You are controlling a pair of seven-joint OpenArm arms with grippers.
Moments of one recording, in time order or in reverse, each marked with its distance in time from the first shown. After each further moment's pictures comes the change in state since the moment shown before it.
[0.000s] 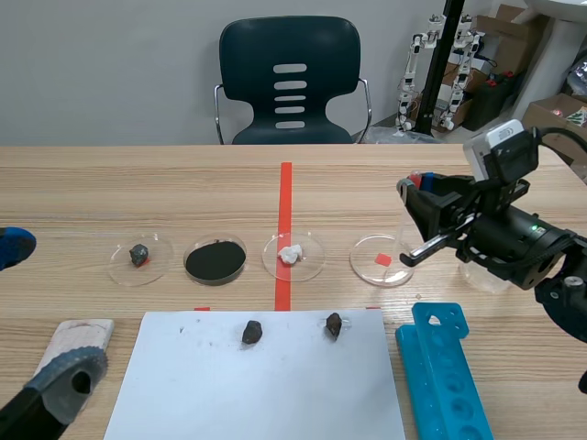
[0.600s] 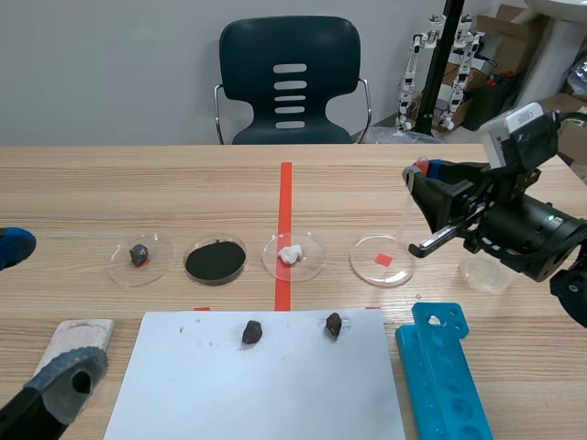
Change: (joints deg) left arm 0.0 0.0 0.0 0.0 0.0 0.0 0.0; right arm -1.6 2.8 0.0 4.7 3.0 0.4 0.0
